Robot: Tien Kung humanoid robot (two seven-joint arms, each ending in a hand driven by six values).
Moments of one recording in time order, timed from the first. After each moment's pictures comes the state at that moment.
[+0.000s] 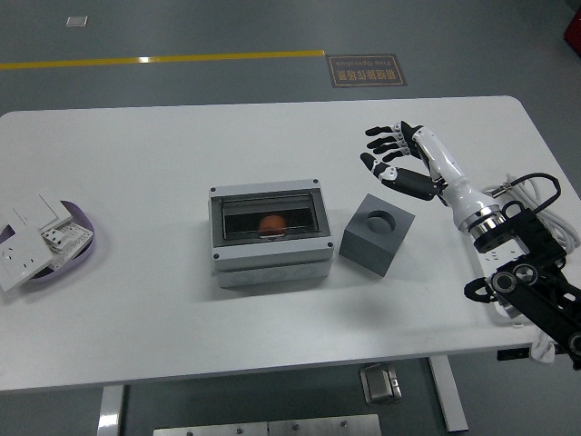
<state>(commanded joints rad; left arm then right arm) 0.03 0.23 -0.27 -0.32 0.22 0.09 0.19 0.33 -0.48 0.93 1.46 -1.27 -0.29 0.16</state>
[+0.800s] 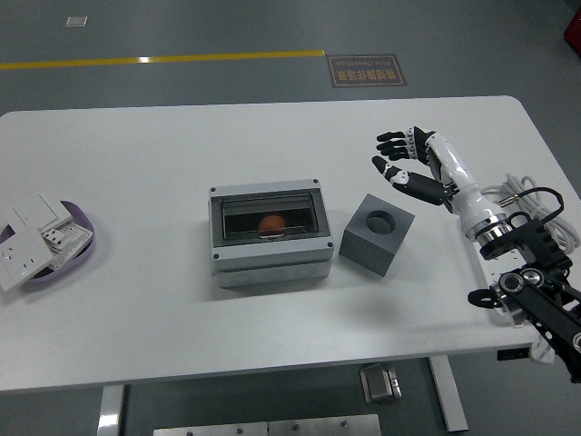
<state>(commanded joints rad) 0.03 0.24 -0.26 -0.32 0.21 0.09 0.18 0.31 -0.47 0.95 1.41 -1.17 -0.26 0.25</state>
